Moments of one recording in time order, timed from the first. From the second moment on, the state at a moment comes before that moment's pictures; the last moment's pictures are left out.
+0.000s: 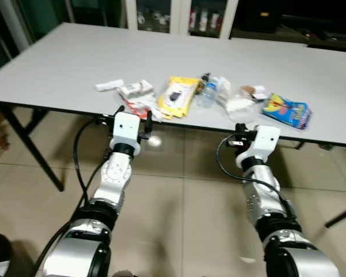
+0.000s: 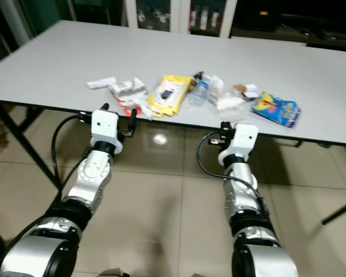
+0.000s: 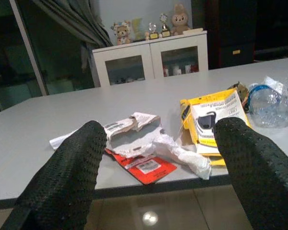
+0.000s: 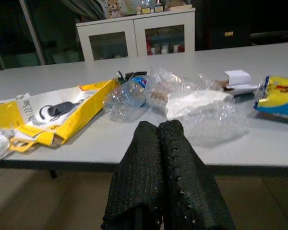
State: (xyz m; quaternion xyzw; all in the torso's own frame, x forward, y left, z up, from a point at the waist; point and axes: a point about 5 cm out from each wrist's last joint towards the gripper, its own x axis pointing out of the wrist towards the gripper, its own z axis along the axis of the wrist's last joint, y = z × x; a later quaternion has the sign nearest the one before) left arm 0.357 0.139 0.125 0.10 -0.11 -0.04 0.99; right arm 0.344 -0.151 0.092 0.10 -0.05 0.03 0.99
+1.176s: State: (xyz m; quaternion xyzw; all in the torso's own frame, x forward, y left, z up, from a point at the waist) left arm 0.357 0.152 0.122 0.11 -0.10 -0.04 0.99; right arm 0.345 -0.129 0.090 0.11 -0.03 0.06 0.99
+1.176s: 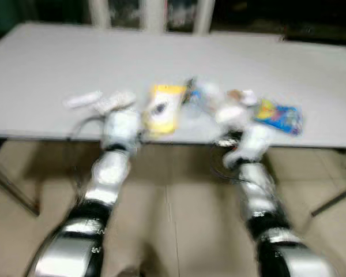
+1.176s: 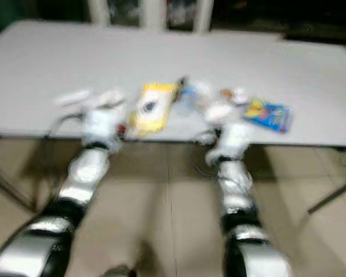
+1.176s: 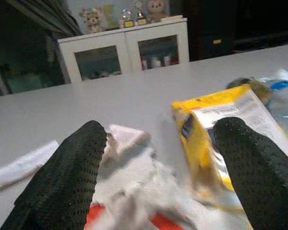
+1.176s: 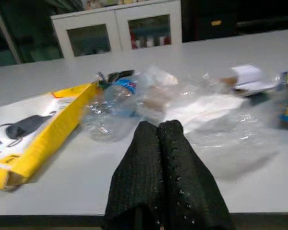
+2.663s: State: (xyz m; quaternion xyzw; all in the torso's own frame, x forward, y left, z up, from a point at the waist) left arm 0.365 0.159 0.119 0.13 -0.04 0.03 0.99; right arm 0.343 -0.138 0.088 0.11 -0.03 0.04 0.99
